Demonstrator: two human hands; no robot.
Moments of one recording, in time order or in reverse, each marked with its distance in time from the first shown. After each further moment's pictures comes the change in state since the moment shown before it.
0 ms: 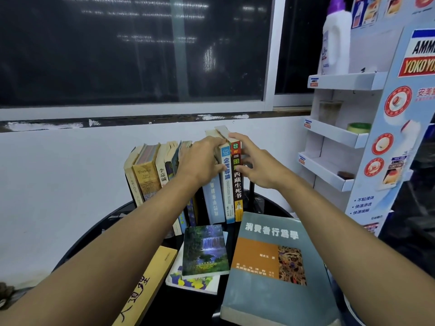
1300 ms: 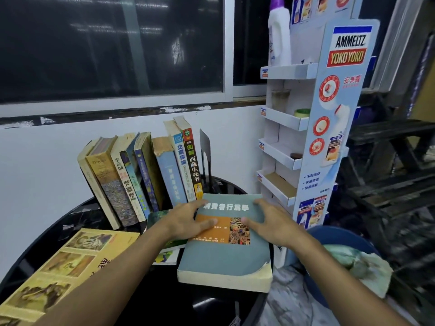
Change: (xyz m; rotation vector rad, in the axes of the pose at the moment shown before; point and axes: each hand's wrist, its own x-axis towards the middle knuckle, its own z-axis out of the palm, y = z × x) left_hand -0.112 0.024 0.081 -0.177 -0.684 -0.124; right_hand -0.199 0.064 0.007 -0.185 -0.009 0.541
